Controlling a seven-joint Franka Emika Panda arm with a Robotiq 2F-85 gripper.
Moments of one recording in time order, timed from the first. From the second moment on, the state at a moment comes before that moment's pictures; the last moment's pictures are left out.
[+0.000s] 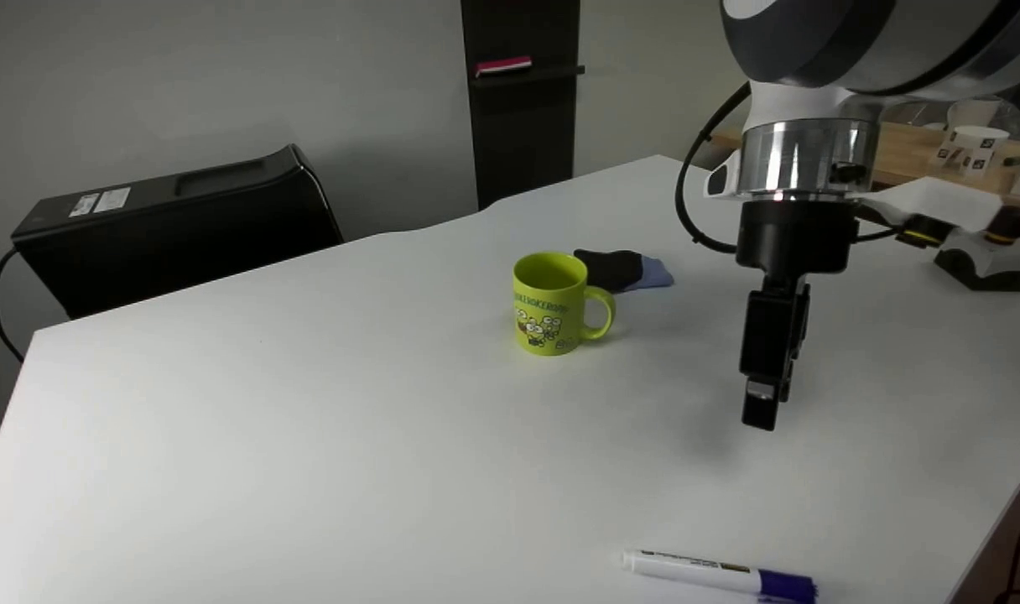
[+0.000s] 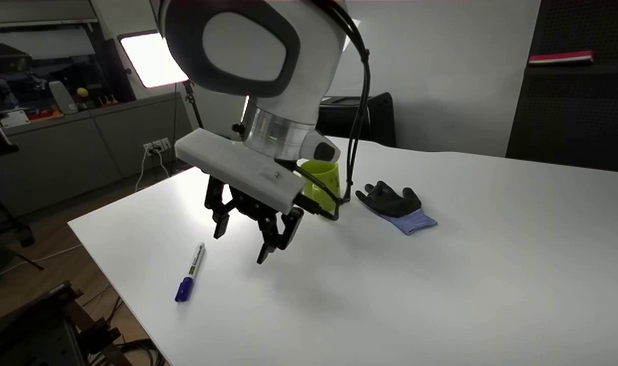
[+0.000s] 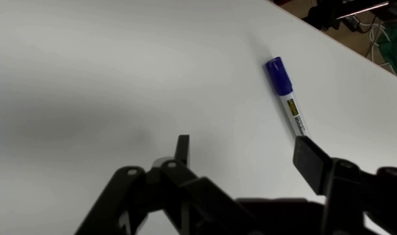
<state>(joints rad) -0.06 0.31 0.07 -2.44 0.43 2.37 -0.71</state>
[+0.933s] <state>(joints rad) 0.09 0.04 0.09 -2.38 0.04 2.48 0.00</state>
